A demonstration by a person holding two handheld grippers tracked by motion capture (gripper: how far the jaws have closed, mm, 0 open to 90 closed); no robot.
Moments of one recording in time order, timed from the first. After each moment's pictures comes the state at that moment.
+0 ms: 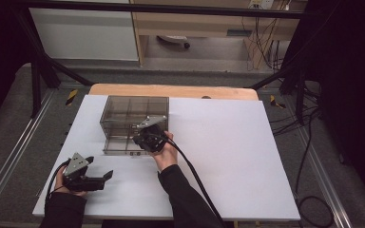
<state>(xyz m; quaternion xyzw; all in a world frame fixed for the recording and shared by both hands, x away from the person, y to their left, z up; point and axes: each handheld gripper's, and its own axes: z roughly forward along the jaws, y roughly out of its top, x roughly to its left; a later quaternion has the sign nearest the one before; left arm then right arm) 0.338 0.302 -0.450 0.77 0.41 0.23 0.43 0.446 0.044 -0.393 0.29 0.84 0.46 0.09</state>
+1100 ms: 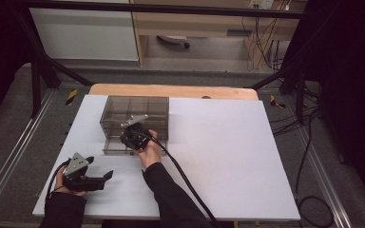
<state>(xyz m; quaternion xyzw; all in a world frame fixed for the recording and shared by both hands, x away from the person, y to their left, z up) 0.339 0.302 -0.450 0.77 0.41 0.23 0.43 0.464 0.094 -0.412 0.29 0.84 0.45 0.08</state>
